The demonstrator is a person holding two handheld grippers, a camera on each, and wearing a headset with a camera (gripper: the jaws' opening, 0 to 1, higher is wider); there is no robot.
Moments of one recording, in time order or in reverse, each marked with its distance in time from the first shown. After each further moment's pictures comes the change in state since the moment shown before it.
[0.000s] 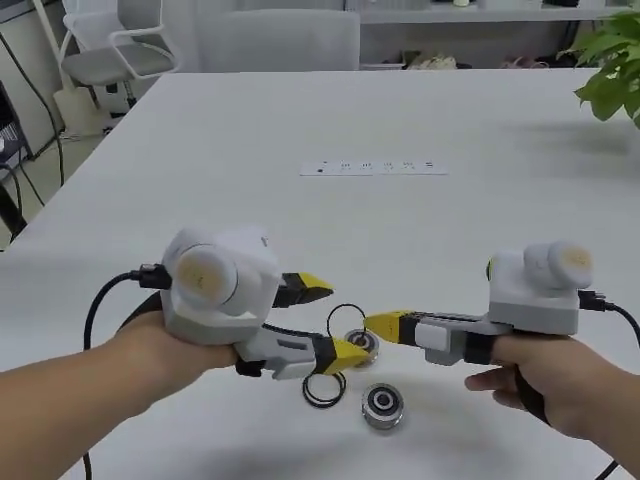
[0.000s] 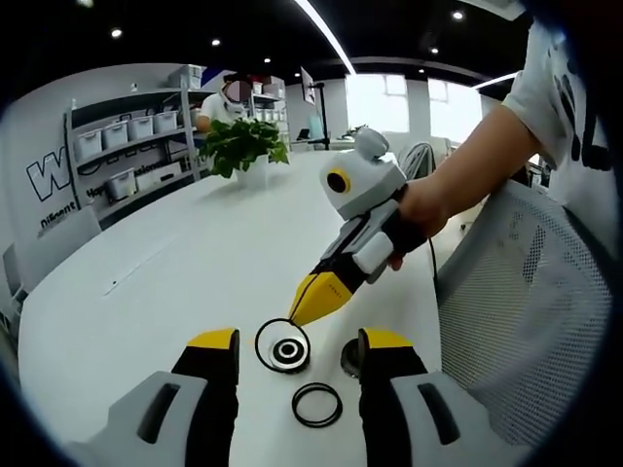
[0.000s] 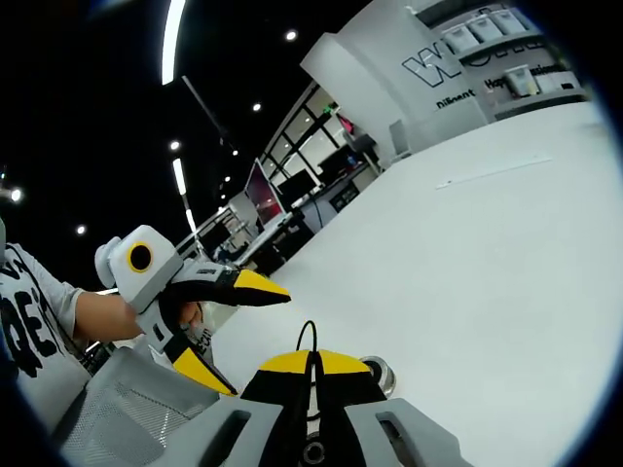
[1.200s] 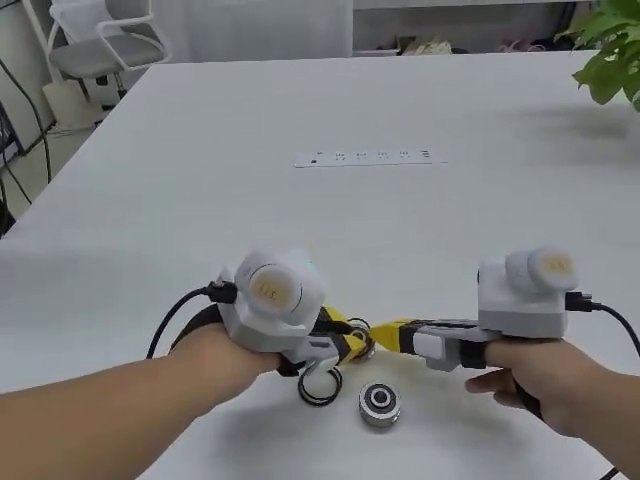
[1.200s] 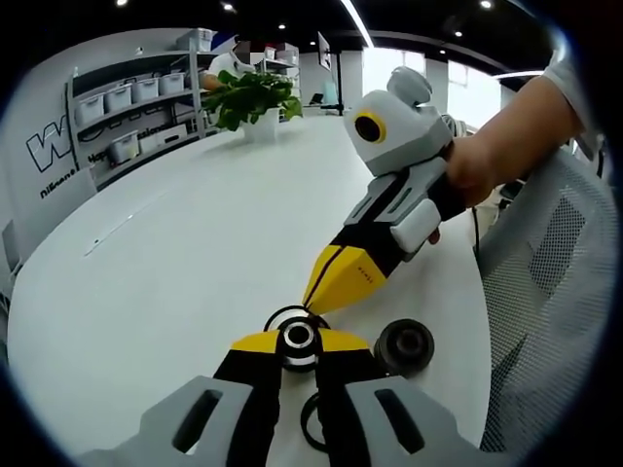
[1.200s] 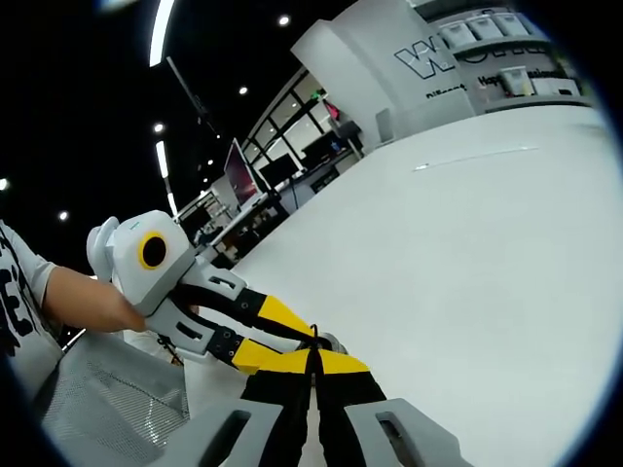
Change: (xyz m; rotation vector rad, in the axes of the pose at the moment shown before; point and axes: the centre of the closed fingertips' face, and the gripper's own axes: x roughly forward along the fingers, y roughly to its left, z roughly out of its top) left arm 0.068 0.012 -0.052 -0.052 0.161 0.021; right arm 0.002 -0.035 -0.025 -0.021 0.071 -0.090
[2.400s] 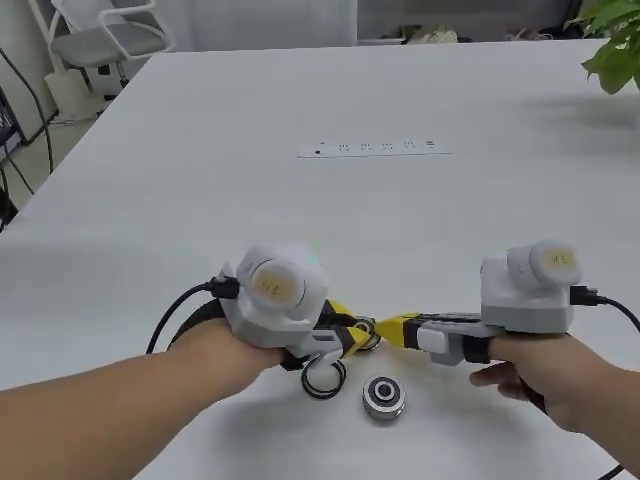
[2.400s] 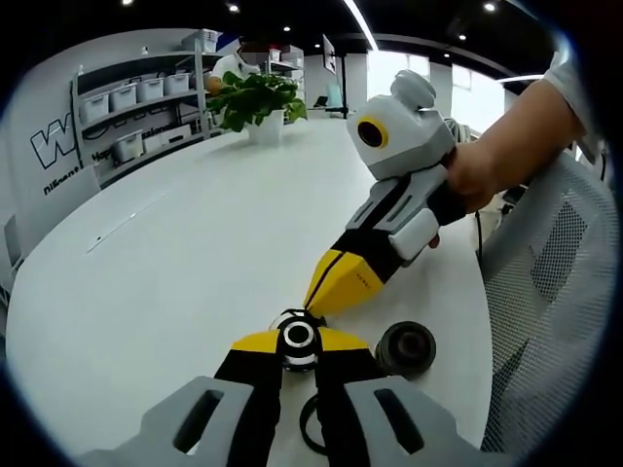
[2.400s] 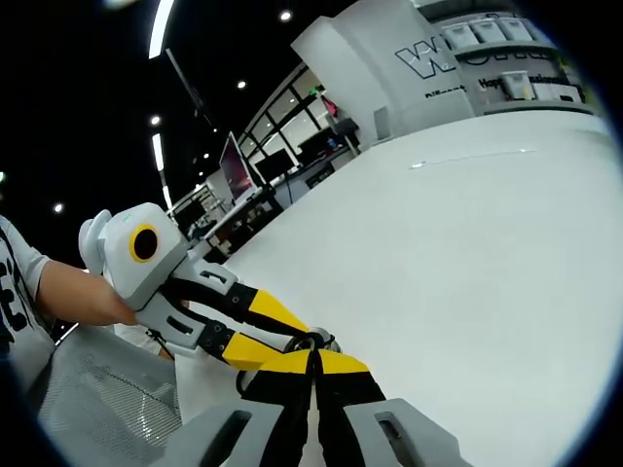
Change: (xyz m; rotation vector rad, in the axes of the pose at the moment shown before) left arm 0.000 0.001 0.000 -0.021 -0.015 0.013; right arm 0.001 -0.001 -0.005 -0.023 0.023 -0.028
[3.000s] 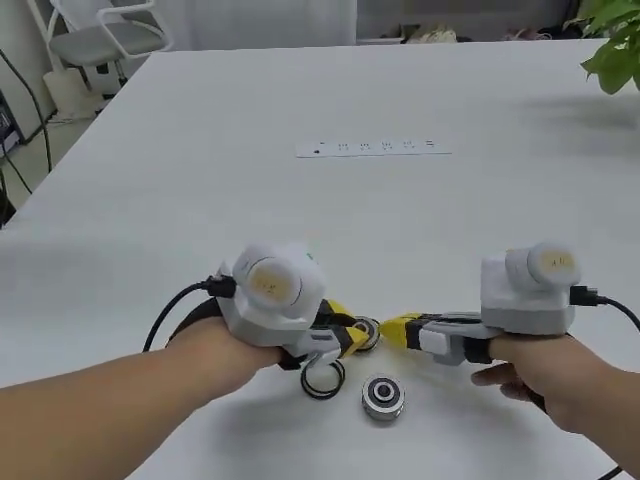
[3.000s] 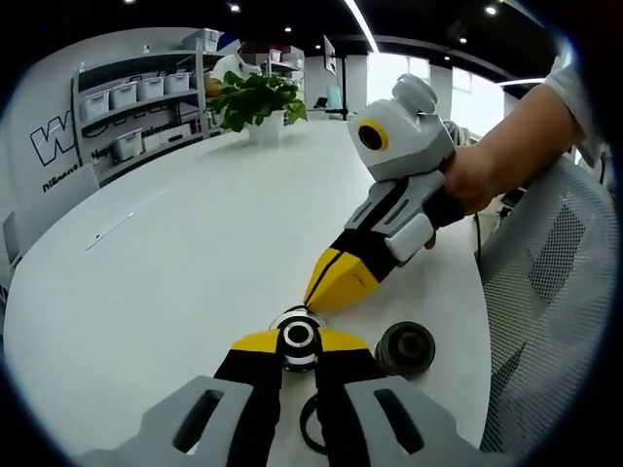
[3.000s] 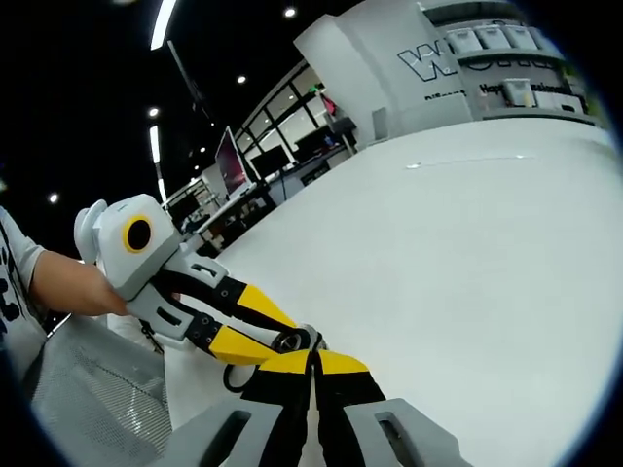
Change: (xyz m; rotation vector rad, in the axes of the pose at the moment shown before) left arm 0.000 0.001 0.000 -0.011 -0.004 -0.008; right arm -0.001 -0.011 -0.001 -0.035 0.012 -0.038
